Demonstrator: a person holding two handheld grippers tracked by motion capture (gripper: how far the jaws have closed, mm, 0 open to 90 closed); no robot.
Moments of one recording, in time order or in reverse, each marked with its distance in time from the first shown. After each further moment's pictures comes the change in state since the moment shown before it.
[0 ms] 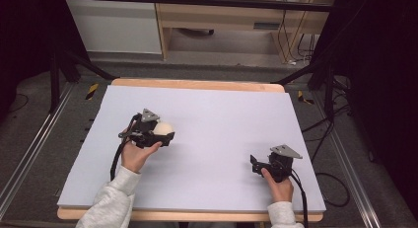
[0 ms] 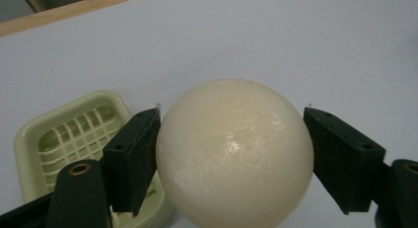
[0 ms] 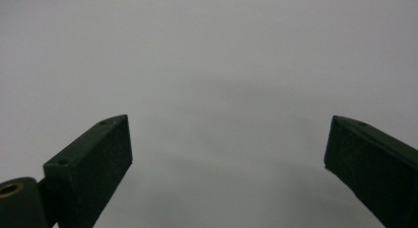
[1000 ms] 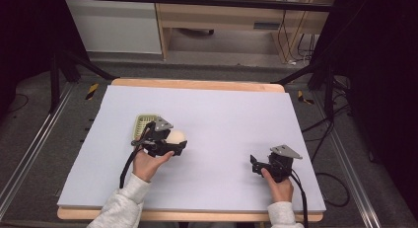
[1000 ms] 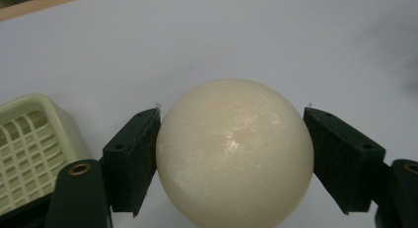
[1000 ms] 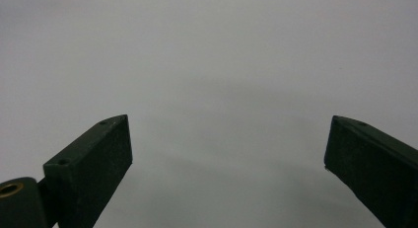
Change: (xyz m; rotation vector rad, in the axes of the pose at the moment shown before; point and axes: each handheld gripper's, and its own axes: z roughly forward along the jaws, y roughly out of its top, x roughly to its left) left arm -0.040 -0.003 0.004 0.002 -0.056 0.034; right arm 0.000 0.000 0.000 -0.003 -0.002 -0.003
